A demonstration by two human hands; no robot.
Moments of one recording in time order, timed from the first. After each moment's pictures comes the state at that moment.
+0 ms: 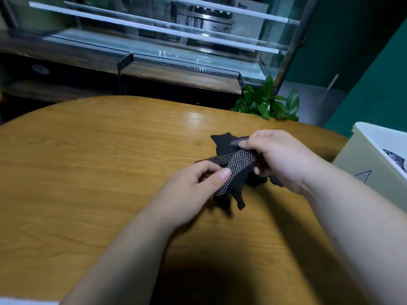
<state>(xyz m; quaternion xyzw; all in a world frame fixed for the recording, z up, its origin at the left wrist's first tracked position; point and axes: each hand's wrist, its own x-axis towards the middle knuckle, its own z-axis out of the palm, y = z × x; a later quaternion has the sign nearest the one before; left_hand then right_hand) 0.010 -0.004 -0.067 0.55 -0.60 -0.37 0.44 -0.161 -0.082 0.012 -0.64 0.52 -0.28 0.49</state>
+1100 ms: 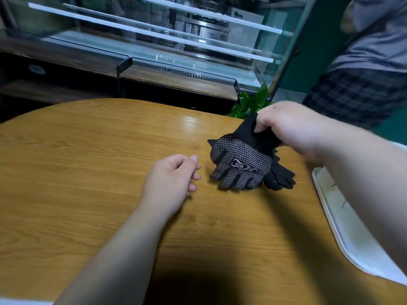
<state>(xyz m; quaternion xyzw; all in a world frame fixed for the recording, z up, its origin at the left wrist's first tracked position) 0.018 -0.012 -0.062 0.60 -0.39 -0.40 0.57 -0.158 -0.094 0.078 -0.75 0.57 -0.20 0.29</state>
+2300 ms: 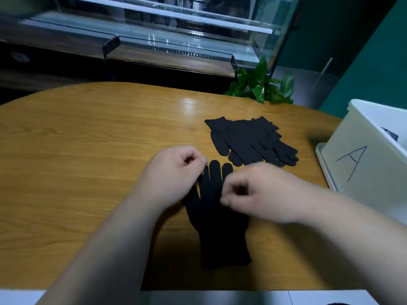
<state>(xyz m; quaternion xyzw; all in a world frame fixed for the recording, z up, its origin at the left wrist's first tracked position) 0.016 -0.003 -0.066 0.67 -0.57 -0.27 0.39 -0.177 -0.029 -0.022 -0.90 0.39 0.02 0.18</state>
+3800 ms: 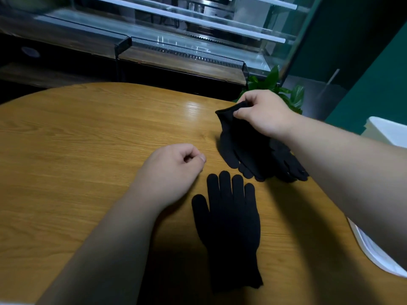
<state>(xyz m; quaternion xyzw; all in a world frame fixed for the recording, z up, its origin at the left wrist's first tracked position) 0.038 -0.009 -0.052 0.69 -0.55 -0.28 0.38 -0.127 -0.179 0.008 -0.81 0.52 -0.22 0.17</state>
